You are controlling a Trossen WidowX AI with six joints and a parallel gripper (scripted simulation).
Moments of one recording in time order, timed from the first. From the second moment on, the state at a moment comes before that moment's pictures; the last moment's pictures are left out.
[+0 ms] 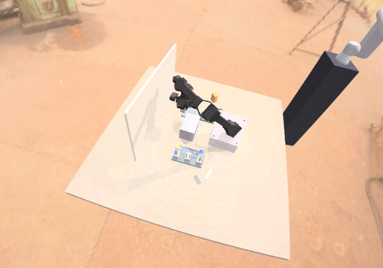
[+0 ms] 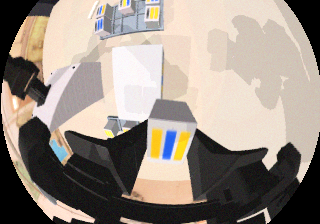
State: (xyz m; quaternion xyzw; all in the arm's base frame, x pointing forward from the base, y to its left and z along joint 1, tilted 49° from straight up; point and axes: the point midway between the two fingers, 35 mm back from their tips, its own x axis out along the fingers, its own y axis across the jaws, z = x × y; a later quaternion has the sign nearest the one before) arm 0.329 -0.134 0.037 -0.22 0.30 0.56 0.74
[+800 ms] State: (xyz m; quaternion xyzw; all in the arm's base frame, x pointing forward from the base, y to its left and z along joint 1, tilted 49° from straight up) arm 0.308 -0.210 -0.072 -0.23 0.28 0.57 0.74
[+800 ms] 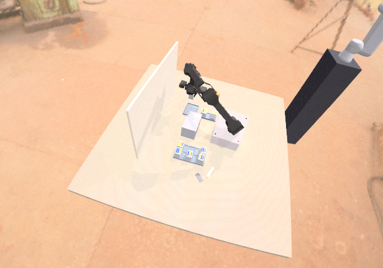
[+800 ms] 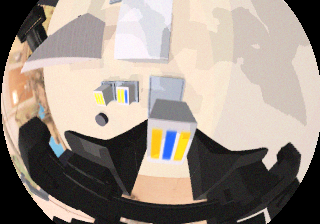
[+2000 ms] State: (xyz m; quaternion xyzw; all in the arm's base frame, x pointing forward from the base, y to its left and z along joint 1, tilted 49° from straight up) arm 0.309 -0.205 -0.117 -0.24 0.28 0.57 0.73
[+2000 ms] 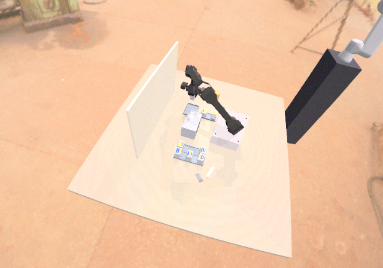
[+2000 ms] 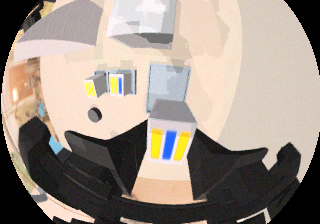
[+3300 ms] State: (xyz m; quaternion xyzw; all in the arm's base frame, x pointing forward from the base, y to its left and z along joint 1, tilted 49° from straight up) arm 0.322 -0.171 -0.151 -0.24 0.28 0.57 0.73
